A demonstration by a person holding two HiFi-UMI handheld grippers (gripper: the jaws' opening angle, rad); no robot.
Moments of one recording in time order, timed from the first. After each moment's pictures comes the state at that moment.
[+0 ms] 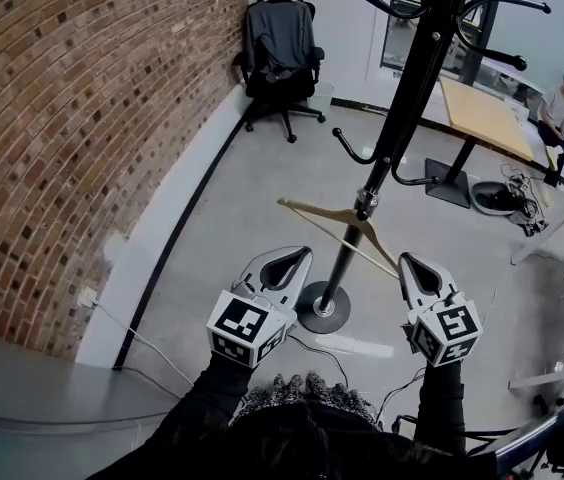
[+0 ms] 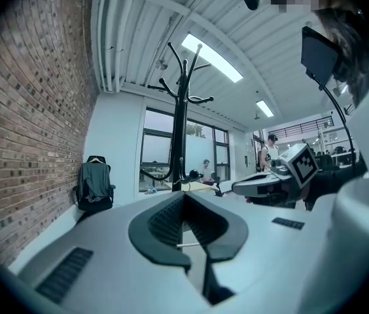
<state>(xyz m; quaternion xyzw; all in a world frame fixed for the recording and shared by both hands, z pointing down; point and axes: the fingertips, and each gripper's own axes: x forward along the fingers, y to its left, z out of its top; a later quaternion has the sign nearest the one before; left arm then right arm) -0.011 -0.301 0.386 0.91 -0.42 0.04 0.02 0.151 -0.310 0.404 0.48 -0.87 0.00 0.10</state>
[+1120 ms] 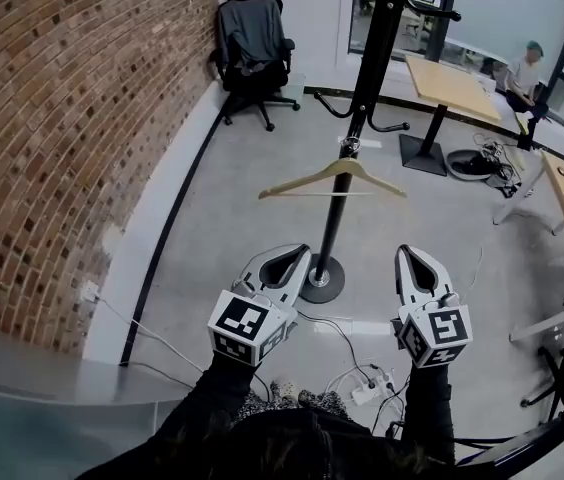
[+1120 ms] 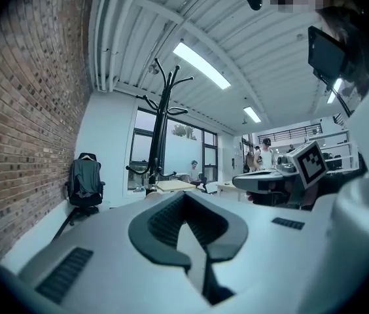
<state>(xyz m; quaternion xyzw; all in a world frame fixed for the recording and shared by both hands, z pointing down) -0.020 -0.160 0.385 0.92 -0.38 0.03 0.03 0.138 -0.151 0.380 0.58 -0.81 -0.01 0.05</state>
